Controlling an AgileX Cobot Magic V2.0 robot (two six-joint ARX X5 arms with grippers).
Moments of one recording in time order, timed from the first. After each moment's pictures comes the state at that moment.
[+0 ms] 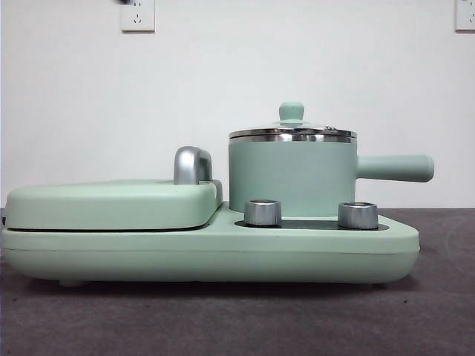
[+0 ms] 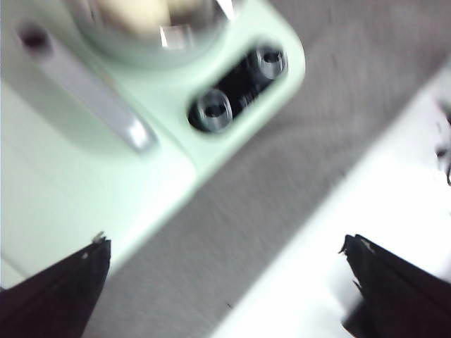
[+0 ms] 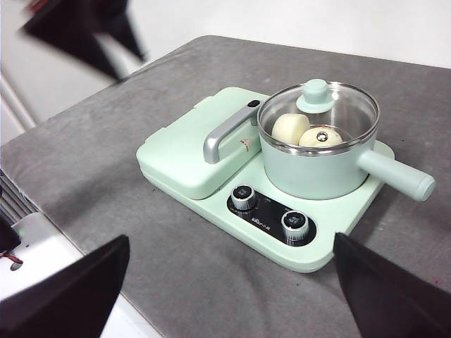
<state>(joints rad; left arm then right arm) -0.70 1.44 1.72 -1.39 0.24 0.03 0.54 0.23 0.97 -1.05 -0.24 0.14</state>
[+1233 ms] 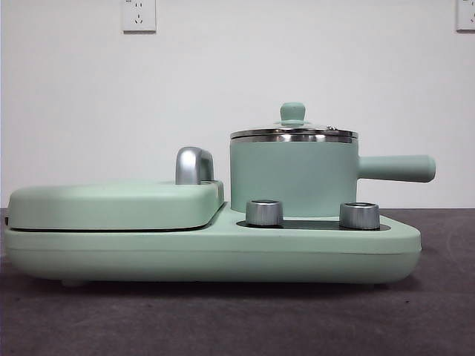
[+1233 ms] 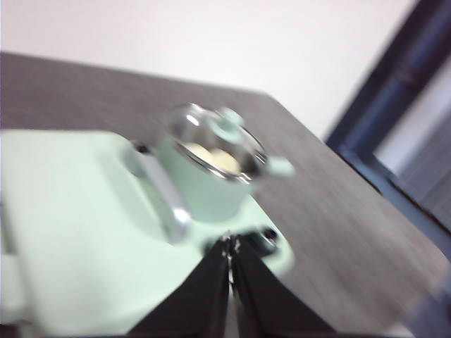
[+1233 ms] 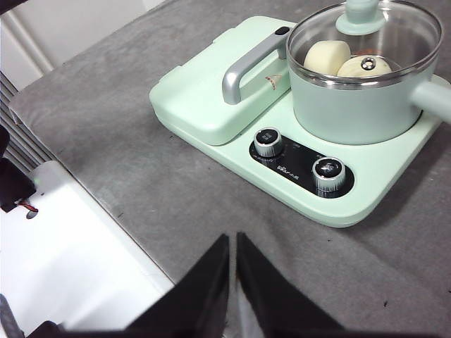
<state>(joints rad) -0.59 0.26 0.66 -0.55 0.11 -0.41 0.54 0.23 0.81 -1.03 -0.33 0.14</state>
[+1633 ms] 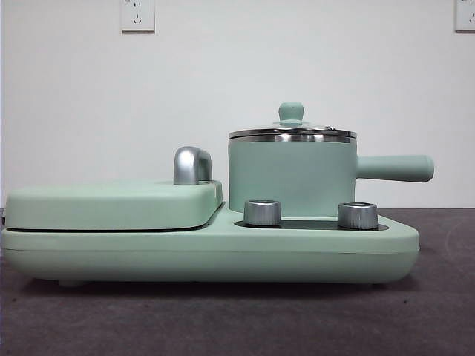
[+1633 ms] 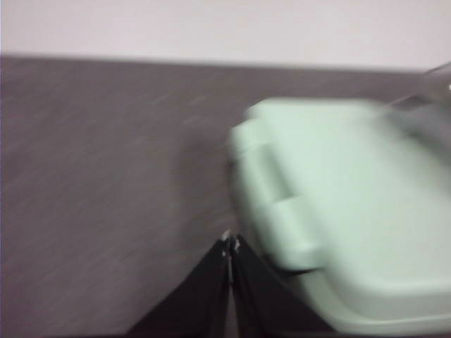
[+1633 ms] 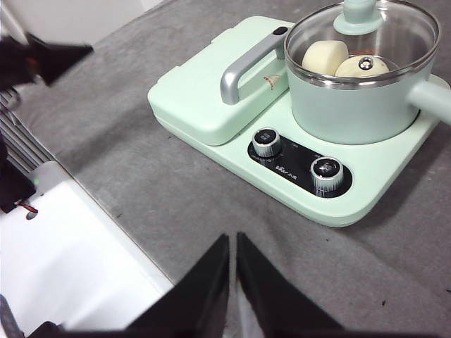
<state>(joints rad) -0.12 0.00 0.23 -0.46 0.03 -0.07 0.54 0.23 0.81 -1.03 -0.33 0.14</state>
